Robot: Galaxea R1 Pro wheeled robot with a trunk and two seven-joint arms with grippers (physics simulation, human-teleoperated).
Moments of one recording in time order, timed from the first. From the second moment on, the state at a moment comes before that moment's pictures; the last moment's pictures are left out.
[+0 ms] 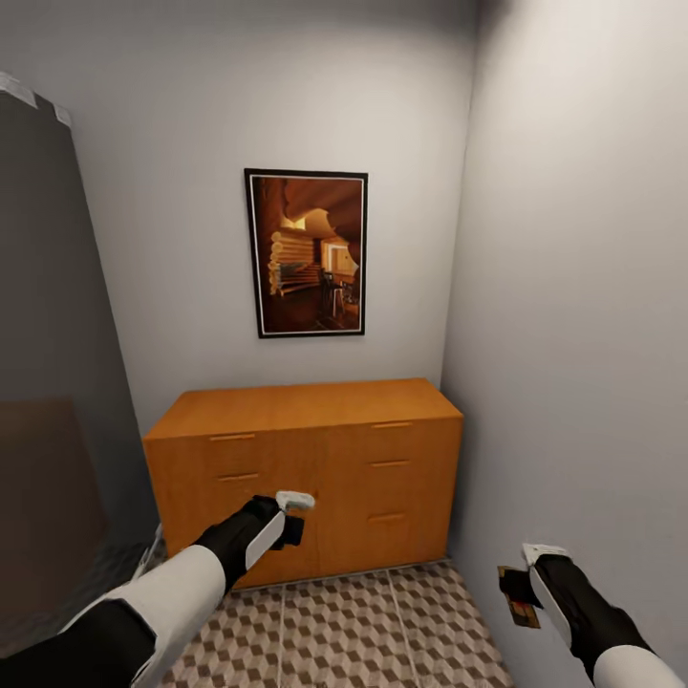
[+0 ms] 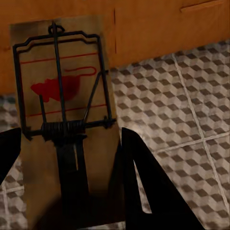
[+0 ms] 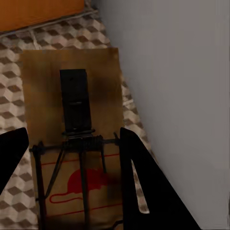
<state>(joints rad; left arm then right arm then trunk) -0.85 -0.10 -0.56 -0.34 0.55 0.55 0.21 -0.52 -0.19 -0.04 -0.64 -0.11 0.66 -0.09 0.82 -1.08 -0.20</state>
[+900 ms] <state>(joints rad) -0.56 0.01 -0.54 0.00 0.76 0.21 0.07 -0.39 -0.06 0.00 0.03 0.10 0.08 -0.09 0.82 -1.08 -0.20</state>
